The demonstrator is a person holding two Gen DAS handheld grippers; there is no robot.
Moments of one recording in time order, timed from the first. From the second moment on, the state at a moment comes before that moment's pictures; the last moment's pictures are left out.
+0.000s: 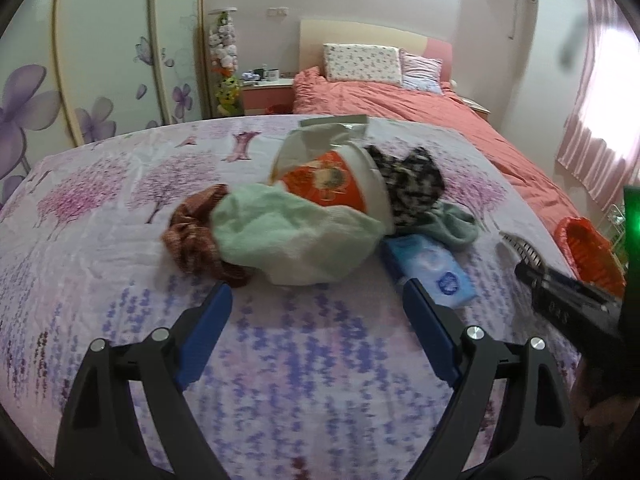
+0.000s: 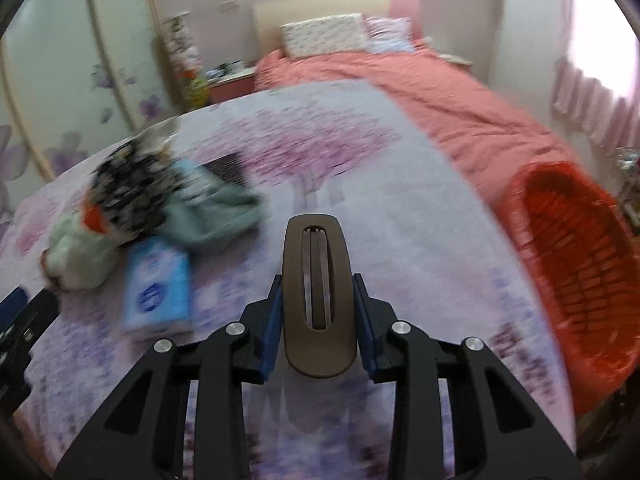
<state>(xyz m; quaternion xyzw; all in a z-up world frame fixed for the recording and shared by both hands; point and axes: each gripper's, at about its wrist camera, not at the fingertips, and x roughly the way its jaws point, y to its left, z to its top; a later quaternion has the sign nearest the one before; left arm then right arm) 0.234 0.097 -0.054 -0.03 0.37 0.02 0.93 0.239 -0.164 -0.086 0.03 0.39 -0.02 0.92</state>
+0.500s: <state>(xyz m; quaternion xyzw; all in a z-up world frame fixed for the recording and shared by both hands) 0.260 0.035 -0.071 -0.01 0.39 -0.02 0.92 0.250 -0.200 -0.099 0.08 0.42 -0.05 0.90</state>
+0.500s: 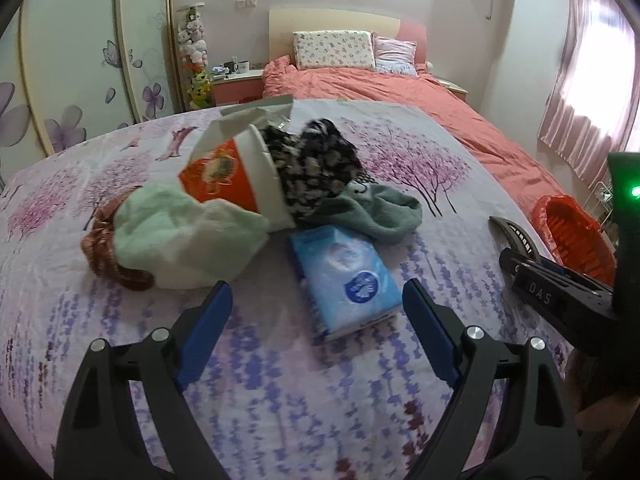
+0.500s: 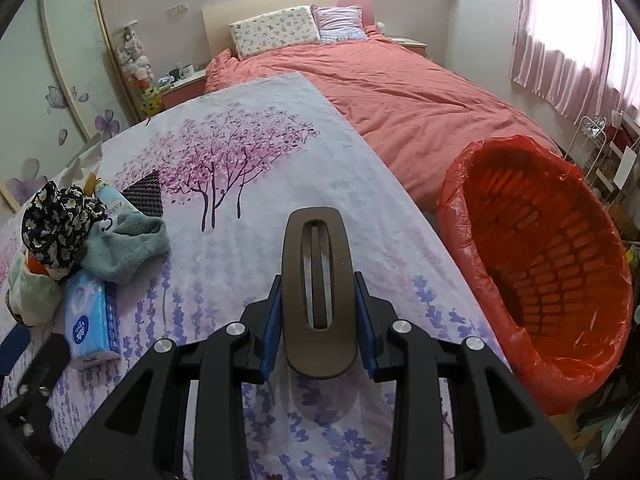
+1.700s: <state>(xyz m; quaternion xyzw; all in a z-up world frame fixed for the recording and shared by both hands) 0.297 0.031 -0.094 0.00 0.44 0.00 0.90 0.250 -0.203 -0.099 0.09 0.41 -0.04 0.90</state>
